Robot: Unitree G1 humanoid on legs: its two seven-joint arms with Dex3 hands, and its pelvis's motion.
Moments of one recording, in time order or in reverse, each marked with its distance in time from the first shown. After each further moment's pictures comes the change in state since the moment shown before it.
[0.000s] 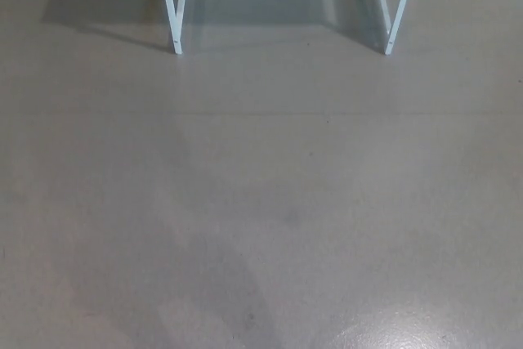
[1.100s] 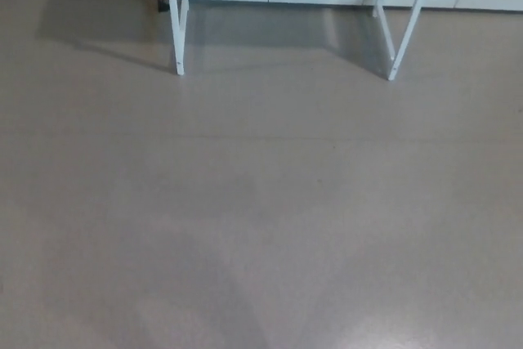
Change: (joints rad) left_arm 0.047 0.020 -0.044 -0.070 -0.053 0.000 -0.059; right_arm 0.020 0.009 0.004 -0.026 0.033 -0.024 0.035
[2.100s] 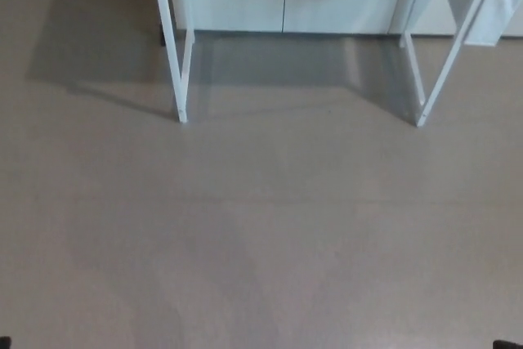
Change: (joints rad) left_arm 0.002 0.008 -0.069 0.022 0.011 -0.065 0.029; right_arm -0.021 -0.012 0.024 0.014 -0.012 -0.017 -0.001
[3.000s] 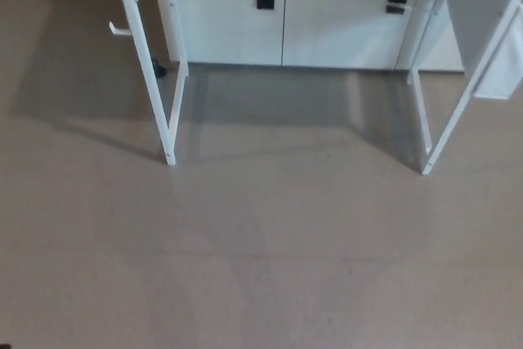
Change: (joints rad) left_arm 0.016 0.003 -0.017 0.013 0.011 -0.040 0.034; right_arm 0.011 -0.005 0.021 0.014 -0.004 -0.023 -0.008
